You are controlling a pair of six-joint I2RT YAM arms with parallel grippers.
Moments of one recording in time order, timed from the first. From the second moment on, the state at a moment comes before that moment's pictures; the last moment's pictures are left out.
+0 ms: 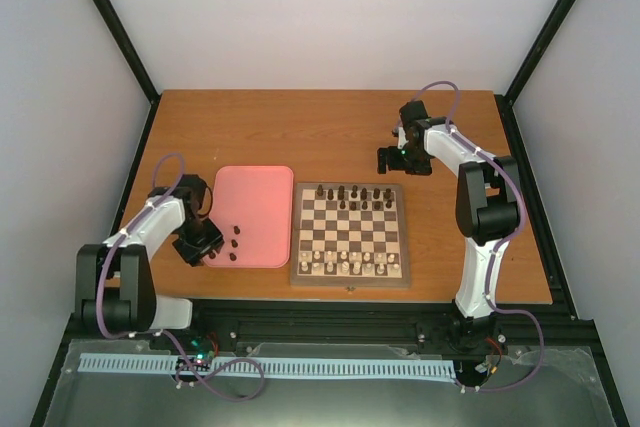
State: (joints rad) left arm -0.01 1.34 0.74 -1.02 0.05 -0.79; right arm 0.22 2.03 1.54 -0.80 -0.15 0.16
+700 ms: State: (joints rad) left arm 0.00 1.45 0.82 -0.98 0.09 -0.72; right arm 0.22 2.05 1.54 -0.80 -0.15 0.16
